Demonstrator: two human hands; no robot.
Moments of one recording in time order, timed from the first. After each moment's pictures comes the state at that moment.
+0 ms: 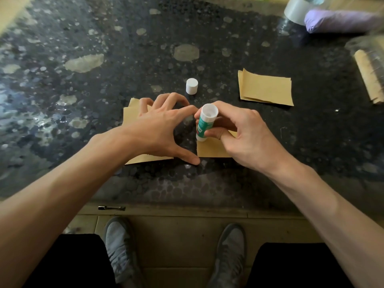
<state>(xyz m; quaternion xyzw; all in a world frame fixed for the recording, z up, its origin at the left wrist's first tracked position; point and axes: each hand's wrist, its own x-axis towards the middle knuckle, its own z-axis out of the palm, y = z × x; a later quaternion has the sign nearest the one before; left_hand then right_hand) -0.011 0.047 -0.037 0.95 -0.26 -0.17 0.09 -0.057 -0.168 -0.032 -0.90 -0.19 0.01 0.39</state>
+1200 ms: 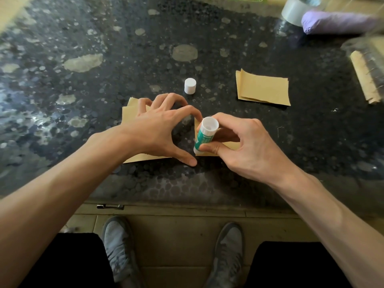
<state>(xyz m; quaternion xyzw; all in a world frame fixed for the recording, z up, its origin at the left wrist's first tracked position) -0.014 0.047 -0.033 0.94 -0.27 -0.17 0.10 -0.078 -0.170 -0.025 -0.90 -0.18 0.03 0.40</state>
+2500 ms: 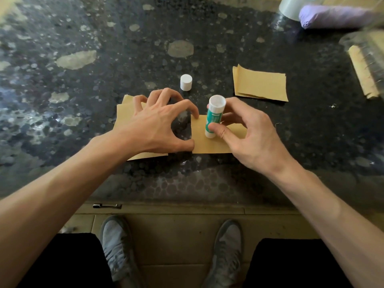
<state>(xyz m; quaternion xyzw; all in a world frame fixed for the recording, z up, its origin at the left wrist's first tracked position) -0.017 0.039 -0.040 0.96 -0.23 -0.10 0.15 -0.071 -0.183 -0.038 -0.91 -0.12 -0.03 0.39</state>
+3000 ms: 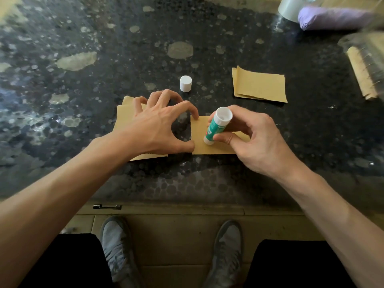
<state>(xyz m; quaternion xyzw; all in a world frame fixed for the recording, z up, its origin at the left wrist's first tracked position) -0.017 0.038 -0.039 0.96 -0.22 -0.11 0.15 -0.075 -0.192 -0.035 -0.91 -0.13 0.01 0.39</state>
